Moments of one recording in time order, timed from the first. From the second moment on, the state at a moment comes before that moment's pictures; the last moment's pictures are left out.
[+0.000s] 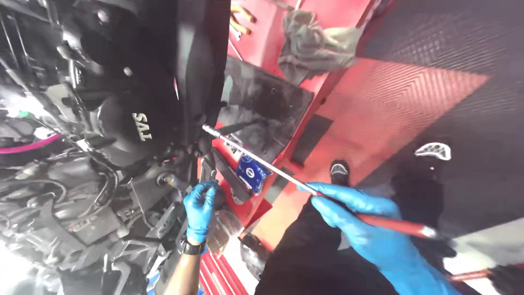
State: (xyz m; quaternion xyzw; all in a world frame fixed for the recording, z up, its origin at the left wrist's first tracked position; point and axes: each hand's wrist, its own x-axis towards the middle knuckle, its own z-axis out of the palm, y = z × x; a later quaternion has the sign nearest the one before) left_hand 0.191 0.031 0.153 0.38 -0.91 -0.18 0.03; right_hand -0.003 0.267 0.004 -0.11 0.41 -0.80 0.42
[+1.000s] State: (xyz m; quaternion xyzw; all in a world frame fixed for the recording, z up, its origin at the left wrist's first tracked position) left_hand 0.196 0.027 0.151 0.37 -0.90 -0.24 0.05; right_hand 0.090 0.249 -0.113 0.05 0.36 -0.84 0.39
